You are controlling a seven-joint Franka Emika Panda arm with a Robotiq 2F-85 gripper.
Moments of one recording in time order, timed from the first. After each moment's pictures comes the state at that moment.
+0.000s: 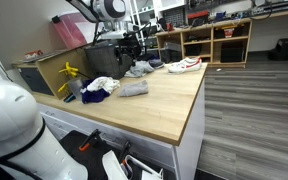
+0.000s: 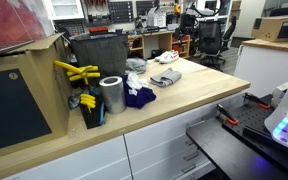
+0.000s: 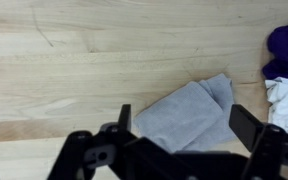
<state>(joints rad) 0.01 0.08 0.02 -2.10 0.10 2.04 0.02</state>
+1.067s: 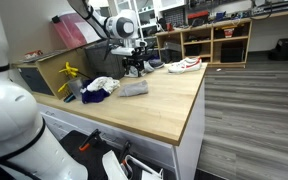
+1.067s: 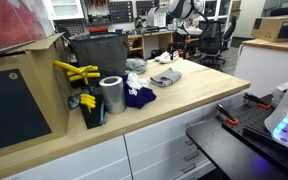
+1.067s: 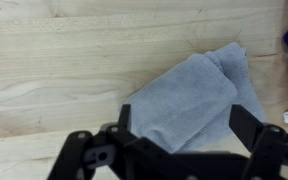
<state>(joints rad) 0.01 0.33 0.04 -2.01 0.14 2.21 0.03</state>
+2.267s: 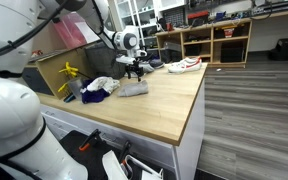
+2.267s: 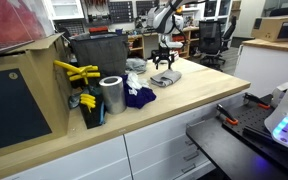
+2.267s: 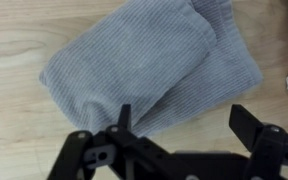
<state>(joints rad) 0.08 0.66 0.06 -1.67 0.16 2.21 0.14</state>
